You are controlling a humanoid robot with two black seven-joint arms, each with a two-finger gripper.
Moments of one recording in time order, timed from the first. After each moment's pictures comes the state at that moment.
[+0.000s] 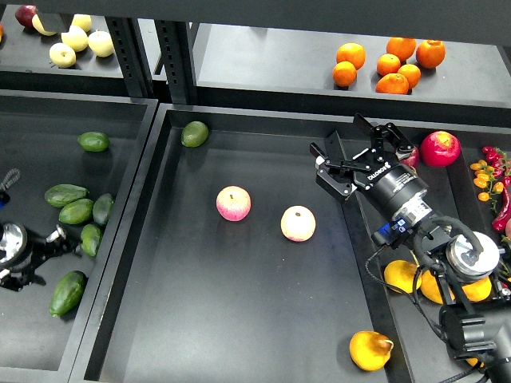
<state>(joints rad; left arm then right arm) -0.81 0.68 -0.16 -0.76 0.46 -0.49 0.49 0.28 0.02 1.42 1.24 0.20 0.13 -0.49</state>
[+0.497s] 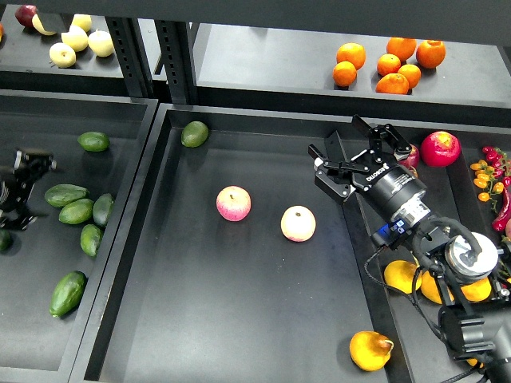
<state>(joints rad) -0.81 0.71 -0.47 -0.66 0.14 -0.49 0.49 0.28 0.01 1.41 1.24 0.19 0.13 -0.49</state>
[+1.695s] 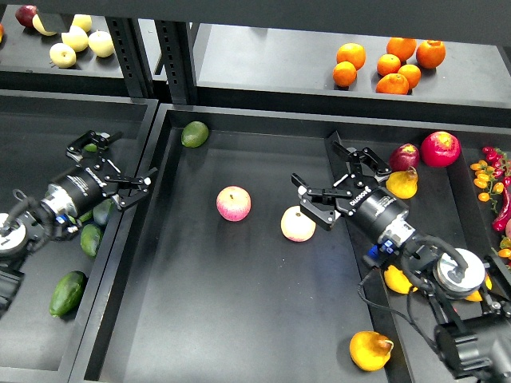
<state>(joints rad) -0.42 0.17 -1.33 -0.68 -0.17 -0.49 0.49 0.24 -0.15 1.22 1.24 0.21 0.16 -0.49</state>
